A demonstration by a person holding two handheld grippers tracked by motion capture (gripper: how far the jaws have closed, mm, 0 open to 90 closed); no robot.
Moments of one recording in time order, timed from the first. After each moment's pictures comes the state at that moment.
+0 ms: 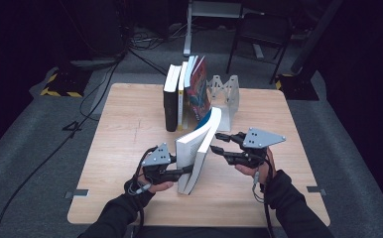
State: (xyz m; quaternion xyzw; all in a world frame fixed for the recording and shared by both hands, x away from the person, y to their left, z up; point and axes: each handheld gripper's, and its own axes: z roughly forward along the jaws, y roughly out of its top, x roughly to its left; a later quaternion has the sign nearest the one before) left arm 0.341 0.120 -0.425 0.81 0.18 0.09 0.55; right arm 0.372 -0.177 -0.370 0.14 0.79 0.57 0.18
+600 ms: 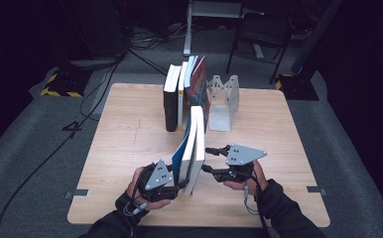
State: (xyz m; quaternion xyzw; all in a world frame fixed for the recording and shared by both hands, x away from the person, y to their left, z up) left arm 0.294 0.118 -0.432 0.84 0.21 0.18 0.47; right arm 0.347 -0.146 -0.397 0.10 0.83 0.52 0.18
